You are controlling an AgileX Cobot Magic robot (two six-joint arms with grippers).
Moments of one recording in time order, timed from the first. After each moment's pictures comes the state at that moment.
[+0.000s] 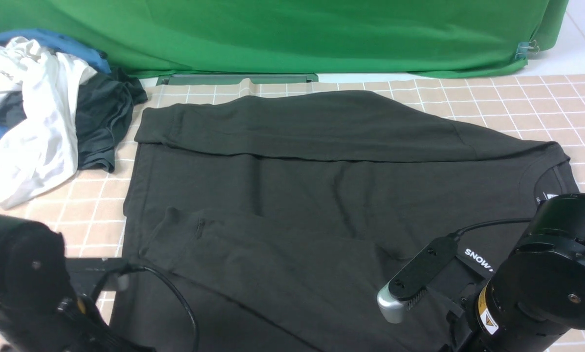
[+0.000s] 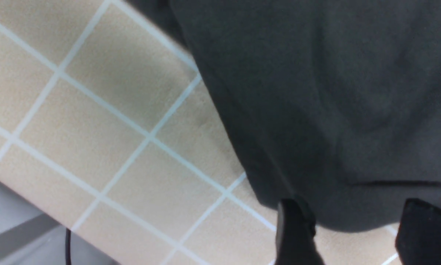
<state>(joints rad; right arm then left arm) 0.80 1.45 -0.79 -0.02 0.90 0.13 -0.31 1.32 -0.56 -0.09 0.95 -0.15</state>
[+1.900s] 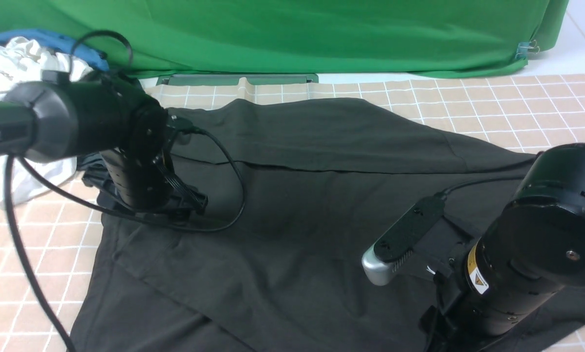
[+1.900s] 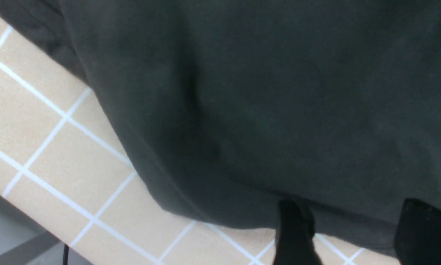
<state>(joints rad) 0.80 1.45 -0.94 -0.07 0.98 0.12 -0.31 1.88 -1.16 0.27 0.76 -0.24</state>
